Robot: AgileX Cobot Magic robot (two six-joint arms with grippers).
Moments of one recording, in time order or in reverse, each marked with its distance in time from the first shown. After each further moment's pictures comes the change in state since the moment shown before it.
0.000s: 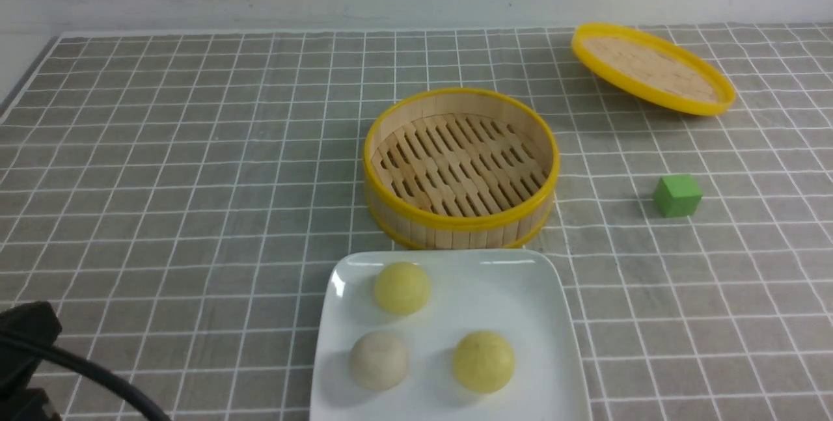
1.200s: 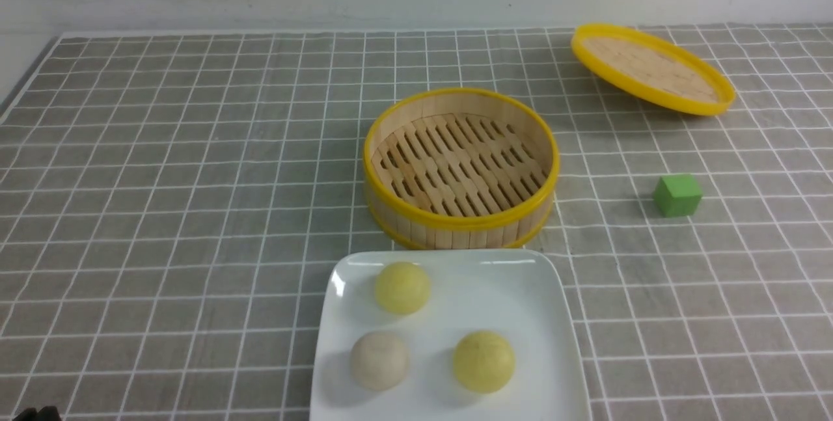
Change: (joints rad) right arm 0.000 0.000 0.000 0.000 0.001 -0.003; left arm 0.097 -0.291 0.409 0.232 -0.130 -0.004
